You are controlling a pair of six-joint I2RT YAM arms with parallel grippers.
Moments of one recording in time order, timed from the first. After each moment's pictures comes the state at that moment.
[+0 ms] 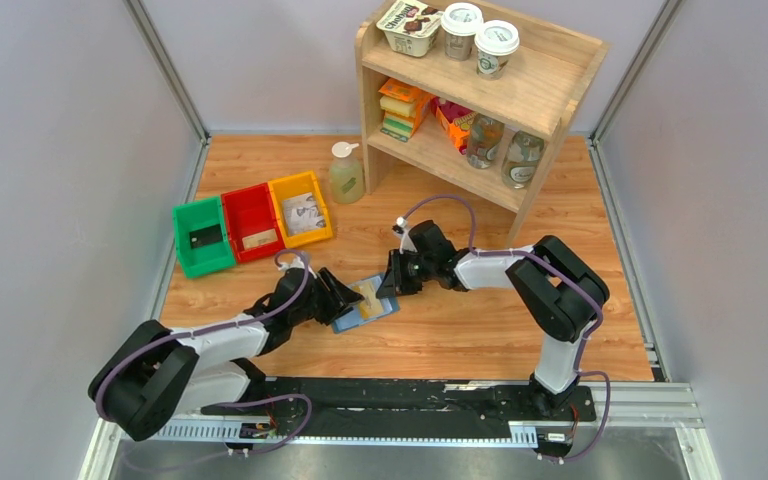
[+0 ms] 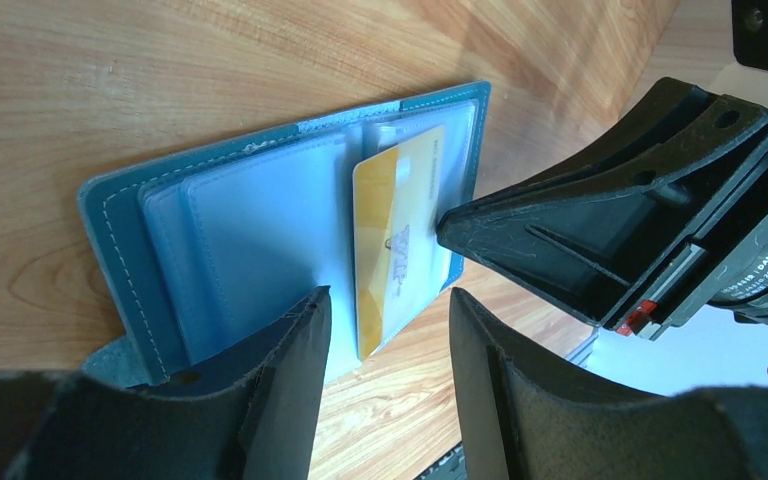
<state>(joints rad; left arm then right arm) -0.61 1.16 0.21 0.33 0.10 -1.20 0.71 1.83 0.88 0.15 -0.48 0.68</state>
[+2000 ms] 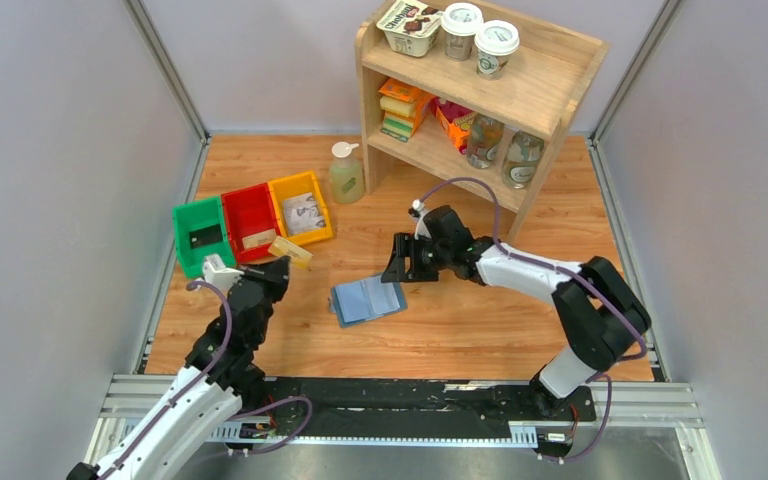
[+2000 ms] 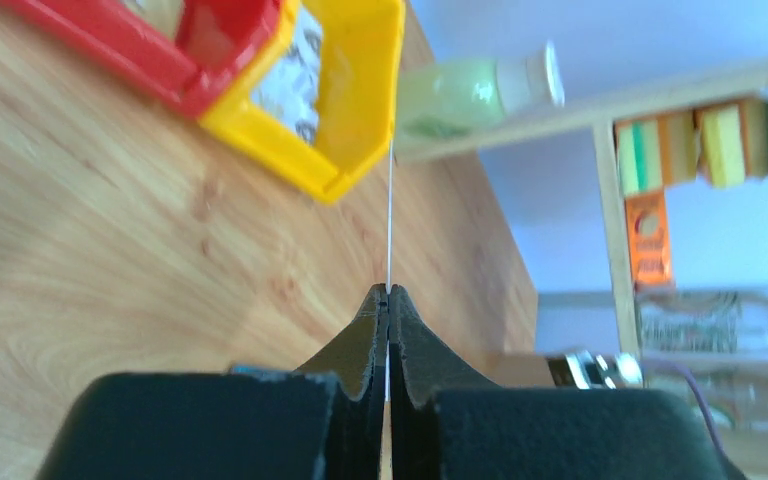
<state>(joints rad) -0.54 0.36 0.25 -0.17 -0.54 -1.25 0.67 1.65 0.90 -0.06 -0.39 0.64</state>
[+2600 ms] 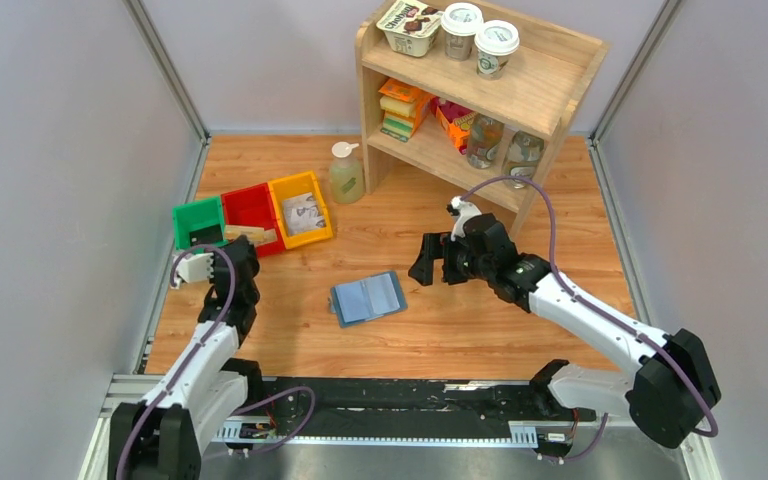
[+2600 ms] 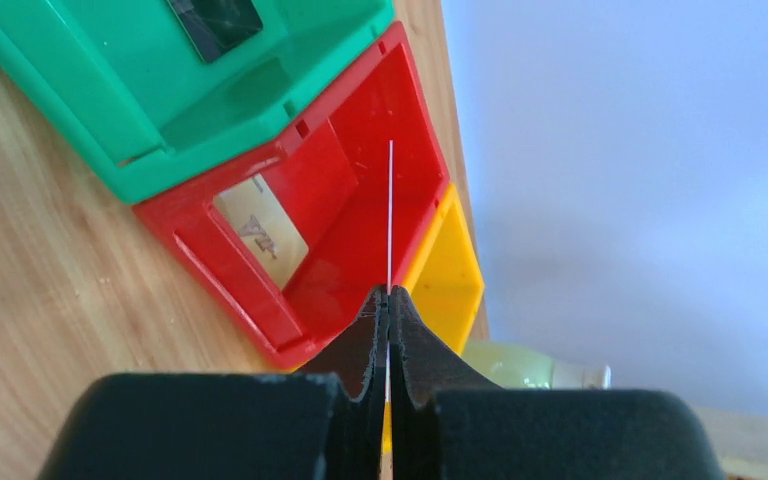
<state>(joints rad) -0.10 0.80 0.29 0.18 -0.60 -1.36 0.66 1.19 0.80 -0.24 -0.16 0.52</state>
